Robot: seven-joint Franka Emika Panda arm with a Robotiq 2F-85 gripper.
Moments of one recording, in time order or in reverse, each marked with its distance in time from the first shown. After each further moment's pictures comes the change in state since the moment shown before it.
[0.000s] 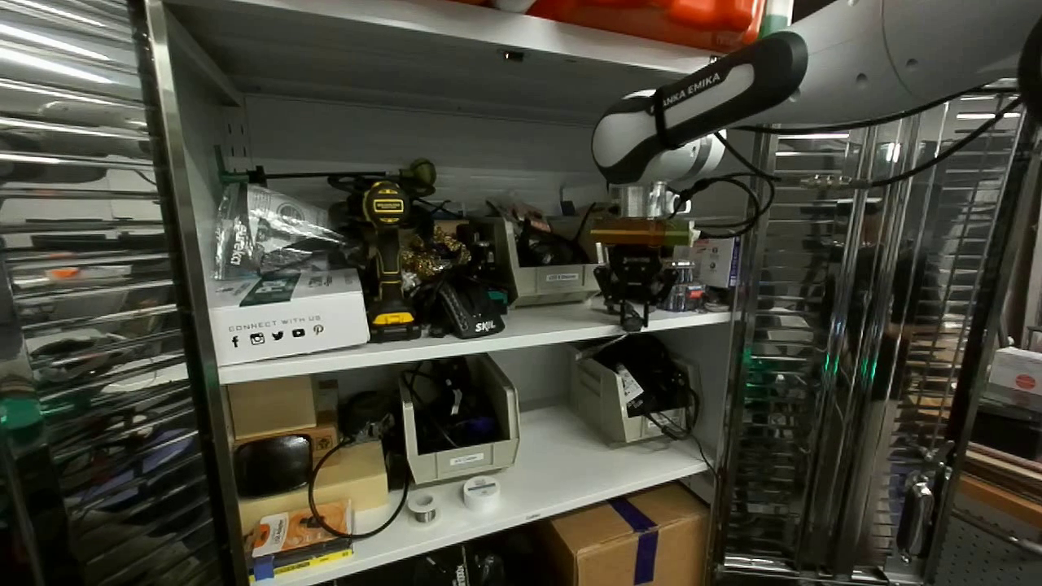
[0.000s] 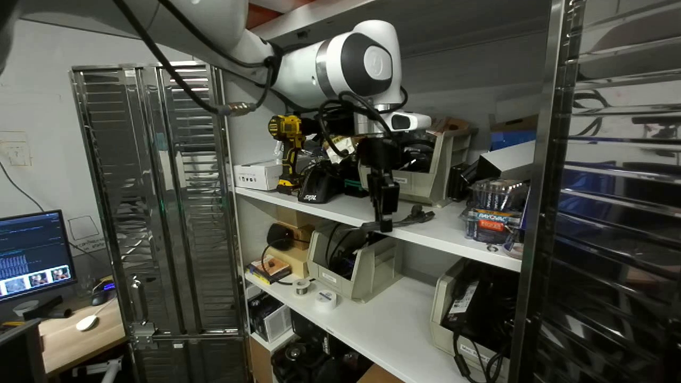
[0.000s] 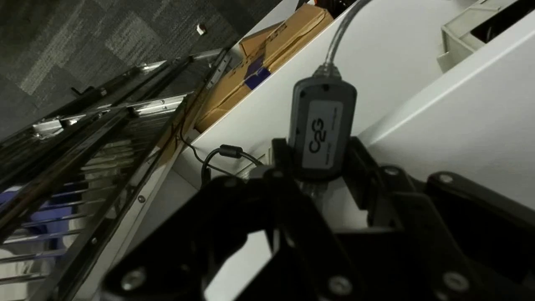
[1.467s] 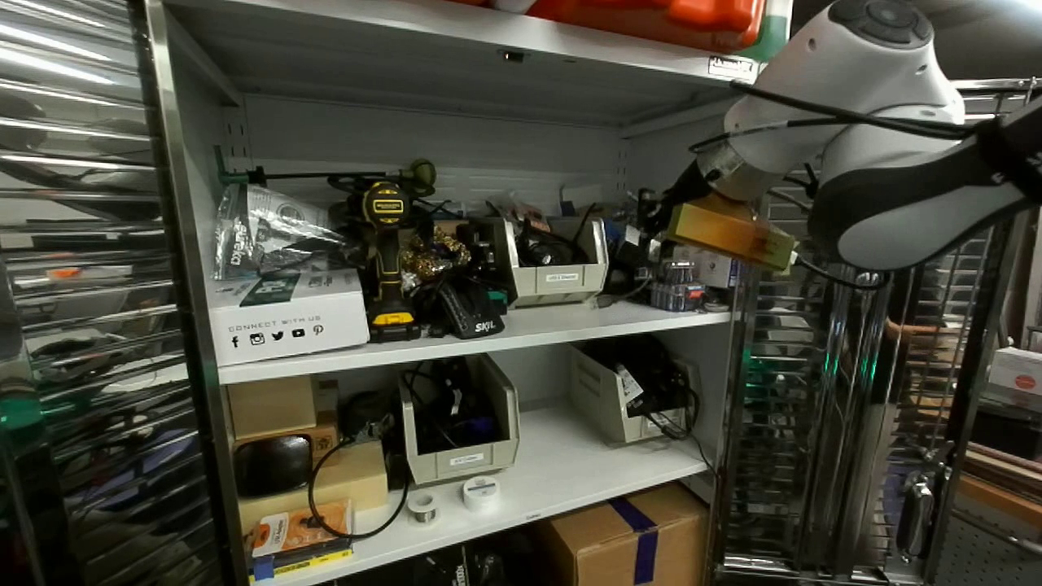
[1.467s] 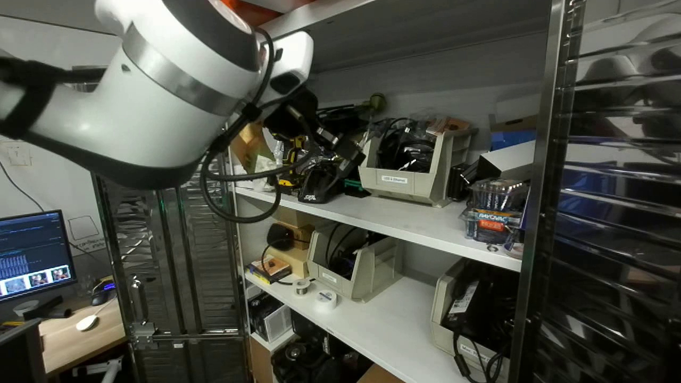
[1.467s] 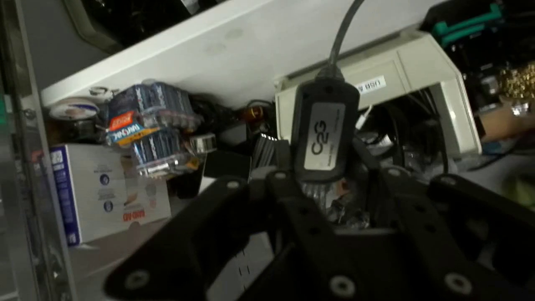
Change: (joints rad) arm -0.081 -0.735 0.063 -0.996 -0.939 1.187 0.604
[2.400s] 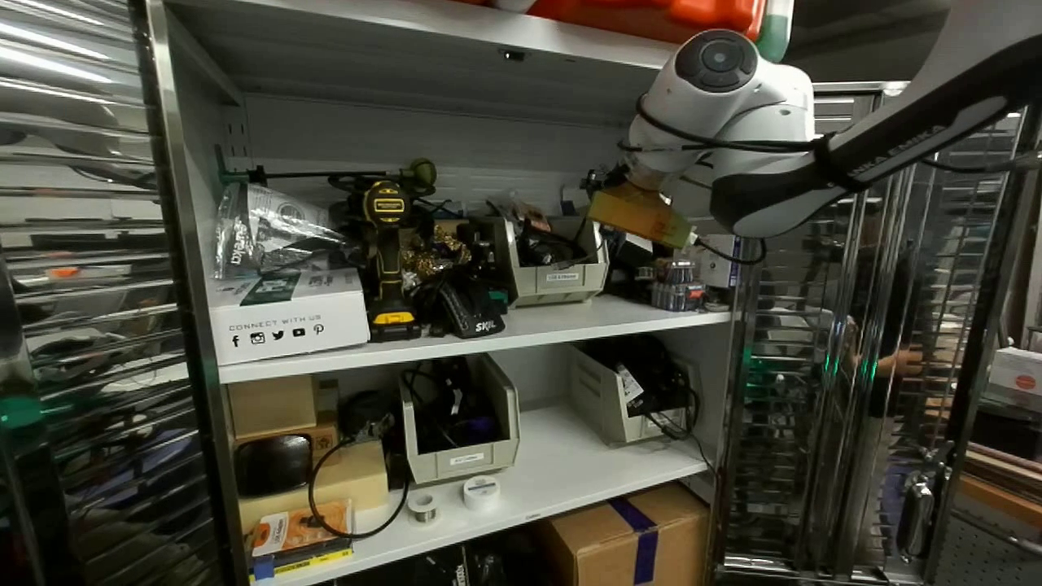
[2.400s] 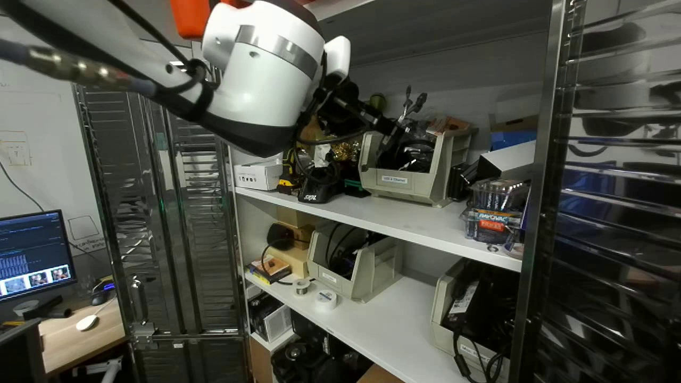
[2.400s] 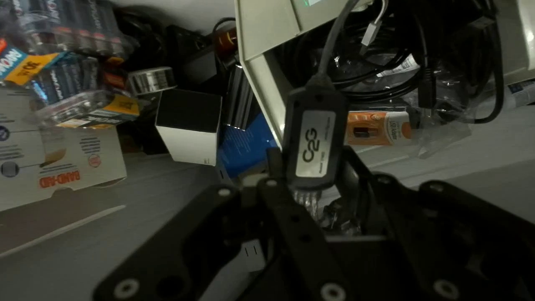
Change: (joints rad) arm -0.121 0.341 0.180 0.459 -0.345 -0.202 0.418
